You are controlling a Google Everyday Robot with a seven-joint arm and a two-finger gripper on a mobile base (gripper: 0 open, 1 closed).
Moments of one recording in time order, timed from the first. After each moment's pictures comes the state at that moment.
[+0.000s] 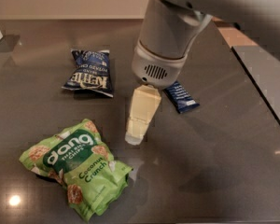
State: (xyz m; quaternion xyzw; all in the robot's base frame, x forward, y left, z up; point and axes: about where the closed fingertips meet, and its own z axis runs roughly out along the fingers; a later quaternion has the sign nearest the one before) arm 0.432 -0.010 0.919 -0.63 0.77 0.08 0.09
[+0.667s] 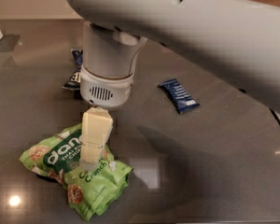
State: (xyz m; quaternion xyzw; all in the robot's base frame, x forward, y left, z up) arm 0.393 0.071 0.894 -0.66 0.75 0.10 0.04
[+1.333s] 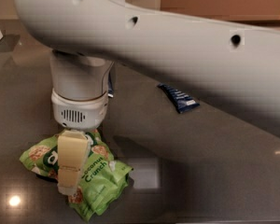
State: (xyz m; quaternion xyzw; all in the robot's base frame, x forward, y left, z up) arm 0.360 0.108 0.873 -0.67 0.73 0.10 0.01
